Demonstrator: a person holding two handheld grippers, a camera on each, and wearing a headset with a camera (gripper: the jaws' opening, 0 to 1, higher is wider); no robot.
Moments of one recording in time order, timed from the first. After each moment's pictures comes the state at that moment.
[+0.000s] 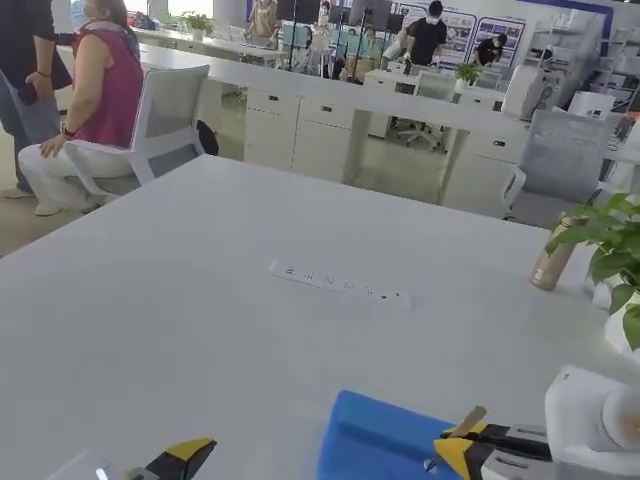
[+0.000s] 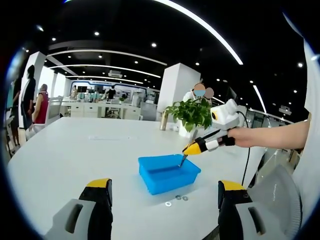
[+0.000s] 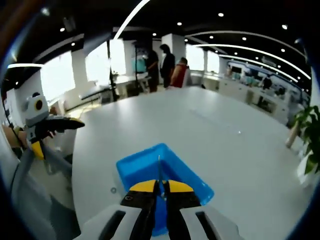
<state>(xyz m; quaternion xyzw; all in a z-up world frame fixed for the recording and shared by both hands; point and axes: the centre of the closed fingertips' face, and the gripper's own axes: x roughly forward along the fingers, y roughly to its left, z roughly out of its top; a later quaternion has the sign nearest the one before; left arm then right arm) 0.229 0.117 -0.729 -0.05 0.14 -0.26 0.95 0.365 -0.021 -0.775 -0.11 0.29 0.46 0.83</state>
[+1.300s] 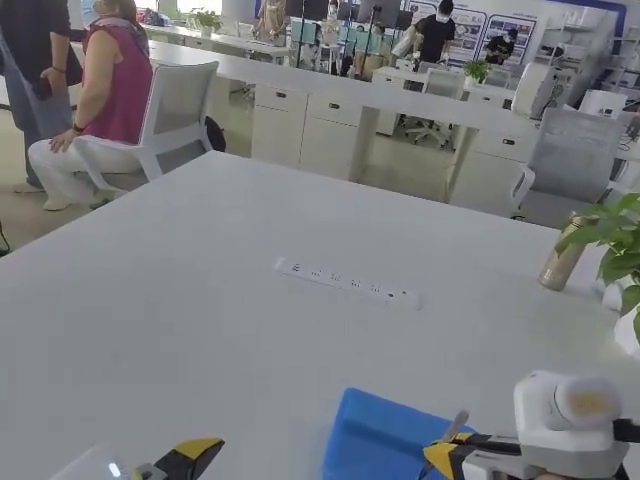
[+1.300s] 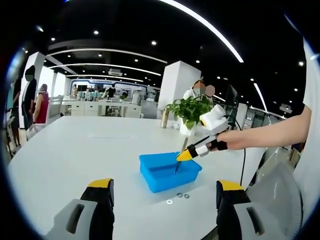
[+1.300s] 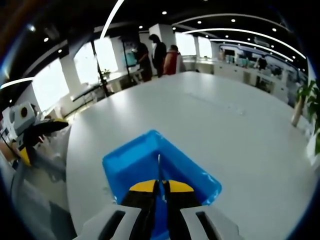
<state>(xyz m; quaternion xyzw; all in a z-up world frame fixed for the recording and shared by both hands) 0.229 0.118 -0.733 -0.05 0.15 -0.26 0.95 0.365 -0.011 -0.798 -0.09 0.33 0.45 0.82</state>
